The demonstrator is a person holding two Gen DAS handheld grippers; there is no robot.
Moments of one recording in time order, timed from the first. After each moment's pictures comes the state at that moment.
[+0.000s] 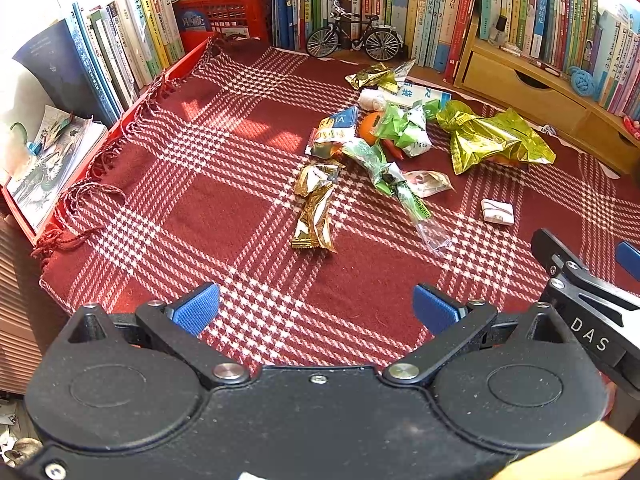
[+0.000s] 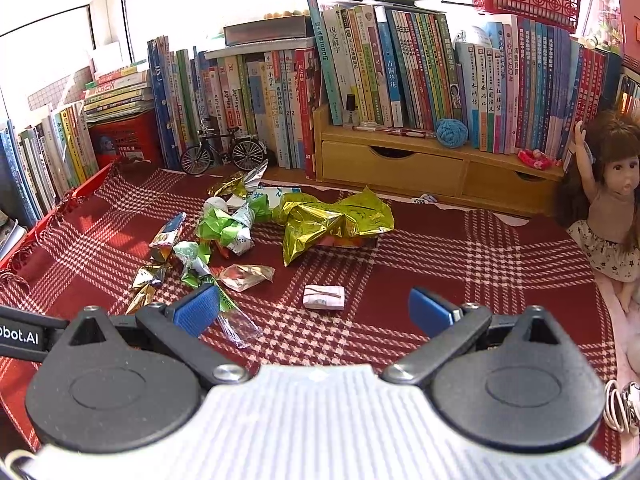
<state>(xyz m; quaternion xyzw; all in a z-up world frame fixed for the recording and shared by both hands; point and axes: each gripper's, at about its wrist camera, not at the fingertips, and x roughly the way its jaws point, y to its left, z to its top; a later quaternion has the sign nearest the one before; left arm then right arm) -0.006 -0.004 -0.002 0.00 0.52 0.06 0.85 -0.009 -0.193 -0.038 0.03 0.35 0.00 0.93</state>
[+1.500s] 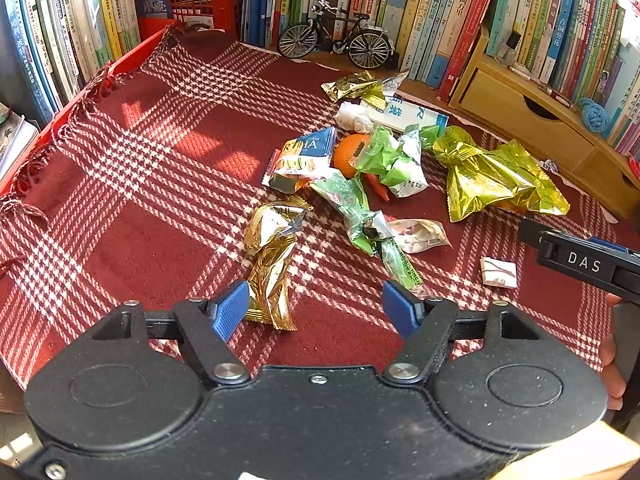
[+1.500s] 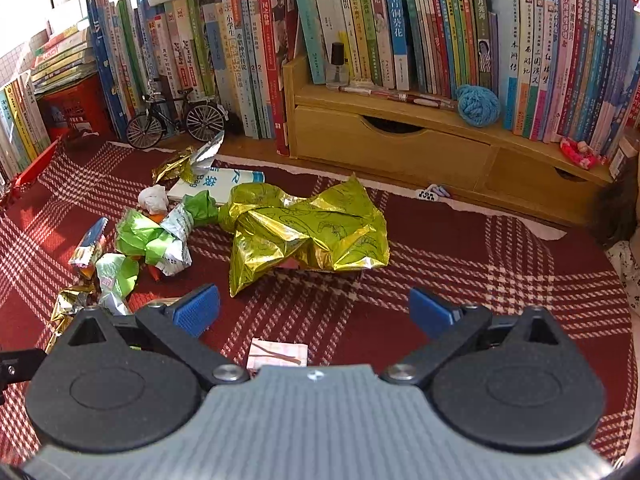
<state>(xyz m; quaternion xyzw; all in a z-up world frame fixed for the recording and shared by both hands) 0.084 0.006 -0.066 -0.06 0.52 0.03 0.85 0.122 -0.226 -0.094 0.02 0.44 0.00 0.90</state>
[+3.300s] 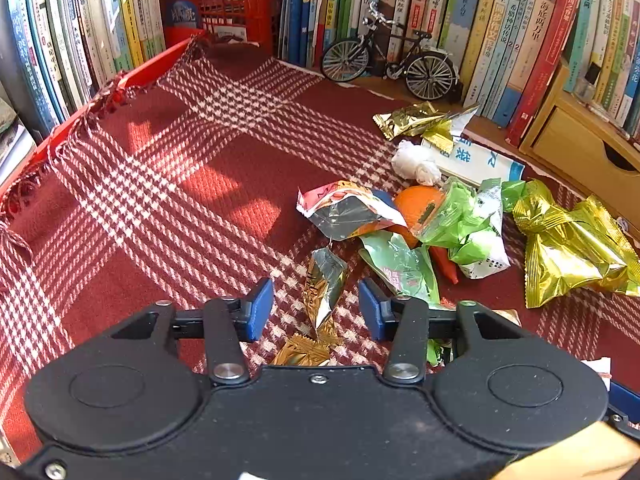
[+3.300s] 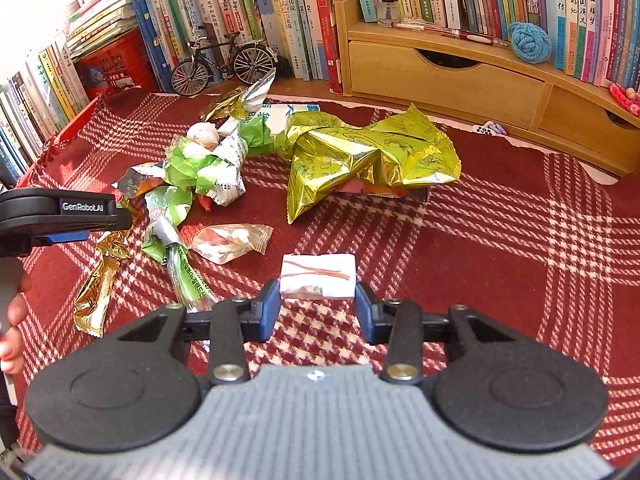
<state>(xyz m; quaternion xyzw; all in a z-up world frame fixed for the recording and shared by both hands) 0.152 0.020 -0.119 -0.07 0.49 0.09 0.86 0.096 -0.206 -0.114 0.05 0.48 0.06 0.87</state>
